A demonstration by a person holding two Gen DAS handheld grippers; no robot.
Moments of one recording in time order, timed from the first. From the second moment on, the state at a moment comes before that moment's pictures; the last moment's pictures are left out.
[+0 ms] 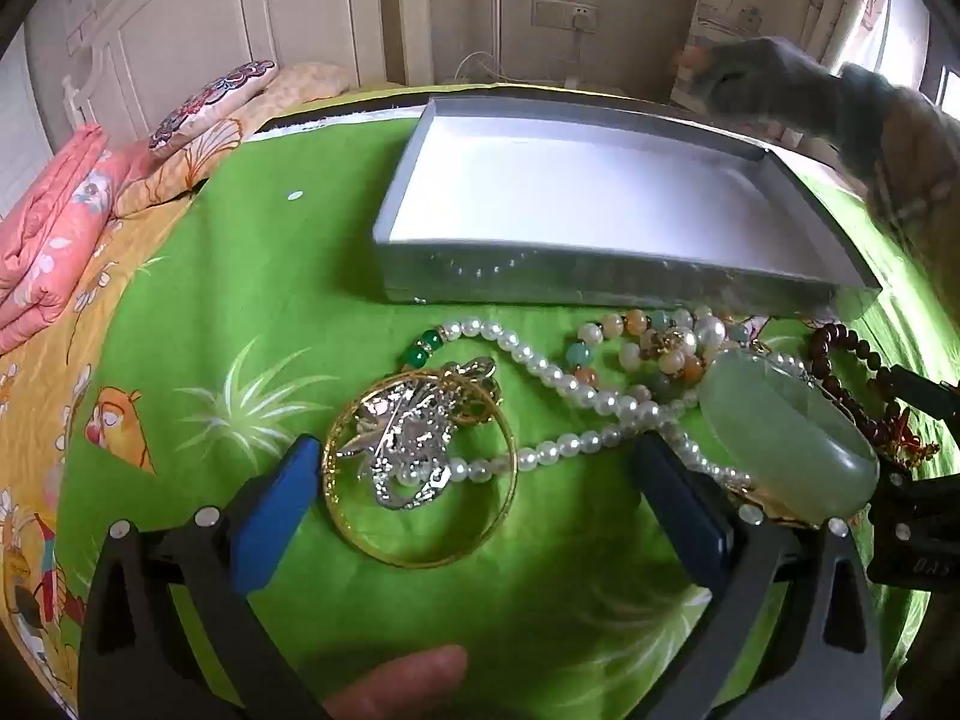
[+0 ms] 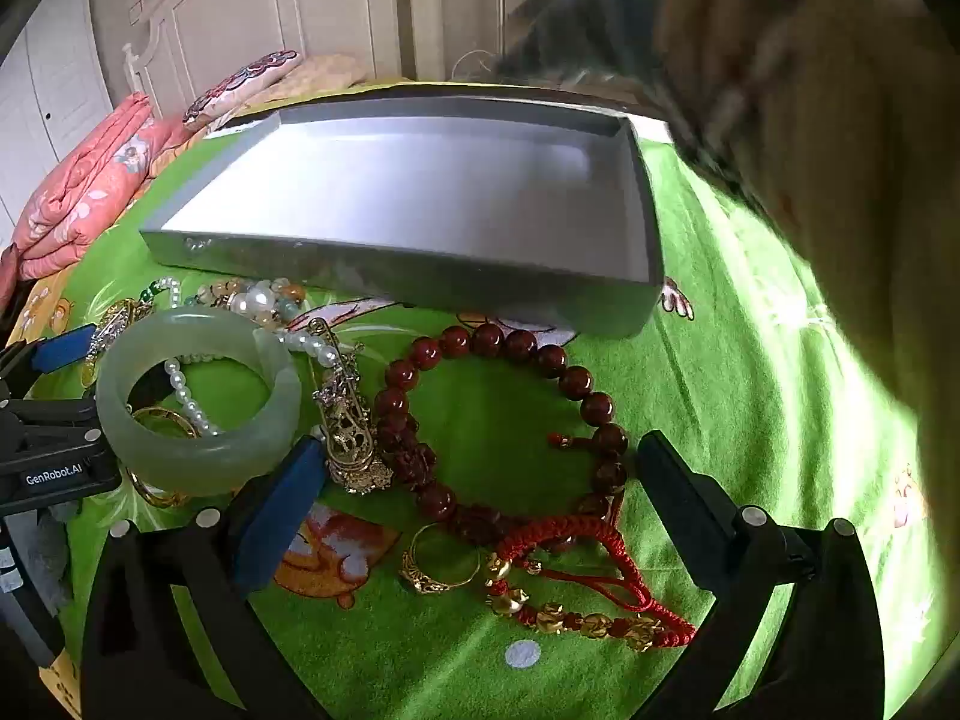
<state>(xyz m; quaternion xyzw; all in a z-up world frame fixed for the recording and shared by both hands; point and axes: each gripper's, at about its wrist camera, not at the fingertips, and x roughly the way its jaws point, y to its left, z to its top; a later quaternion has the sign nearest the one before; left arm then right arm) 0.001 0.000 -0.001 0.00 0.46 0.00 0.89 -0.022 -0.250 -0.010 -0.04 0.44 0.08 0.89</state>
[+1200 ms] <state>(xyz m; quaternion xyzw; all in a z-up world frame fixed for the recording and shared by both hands) 0.000 0.004 -0.003 0.01 0.45 0.00 0.89 -0.024 -0.247 -0.010 -0.04 0.44 0.08 0.89</state>
